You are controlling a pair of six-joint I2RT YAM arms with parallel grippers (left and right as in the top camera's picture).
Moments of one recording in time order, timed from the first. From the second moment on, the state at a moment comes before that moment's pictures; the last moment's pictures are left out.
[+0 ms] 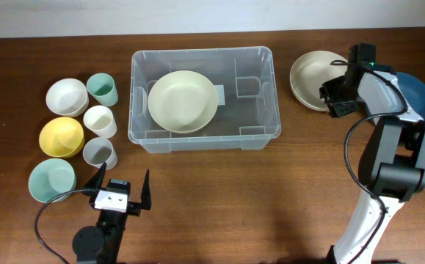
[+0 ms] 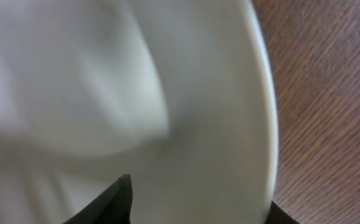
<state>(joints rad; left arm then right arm) 0.02 0.01 0.01 -0.06 0.18 0.14 -0.20 2.20 1.70 -0.82 -0.14 1.02</state>
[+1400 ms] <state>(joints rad) 0.02 0.01 0.01 -0.06 0.18 0.14 -0.19 2.20 1.70 -0.82 -0.13 1.01</state>
